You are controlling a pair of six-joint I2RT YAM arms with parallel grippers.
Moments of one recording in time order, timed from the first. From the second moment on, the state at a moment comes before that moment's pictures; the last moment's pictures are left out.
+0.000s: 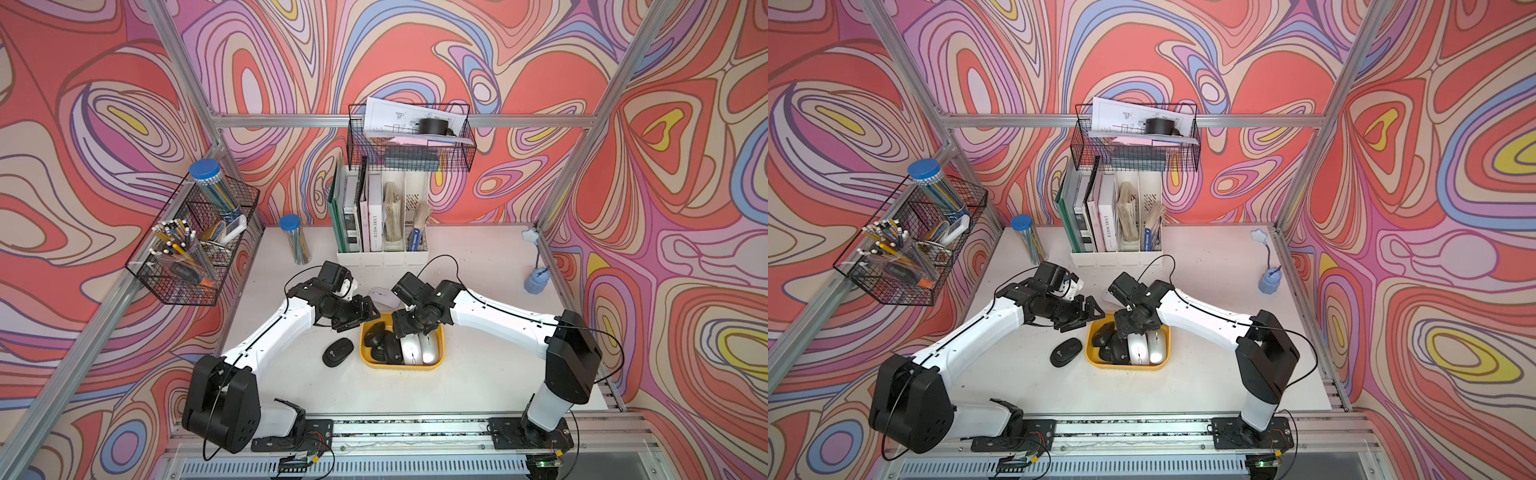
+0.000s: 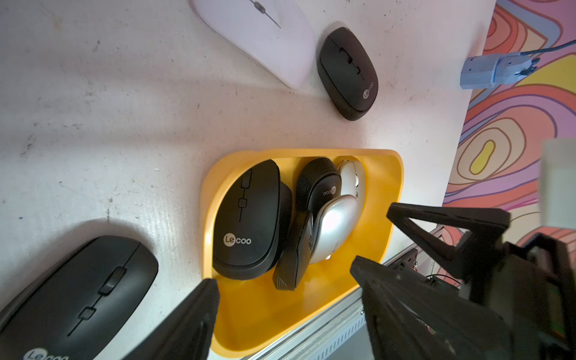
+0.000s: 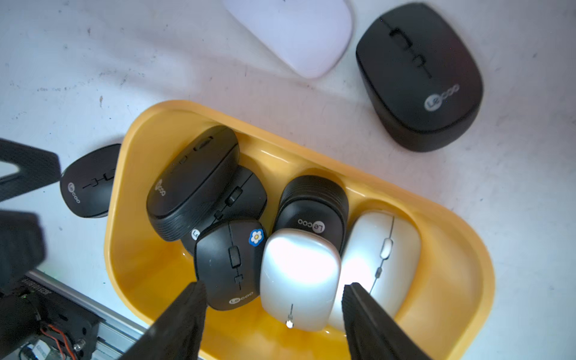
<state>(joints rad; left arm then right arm) -0.35 1.37 0.99 -0.75 0.48 -0.59 0.88 1.74 1.41 -0.86 0.02 0.54</state>
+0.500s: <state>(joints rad) -0.19 1.35 1.01 -0.79 0.43 -0.74 0.74 2.10 1.84 -0.88 0.00 0.10</state>
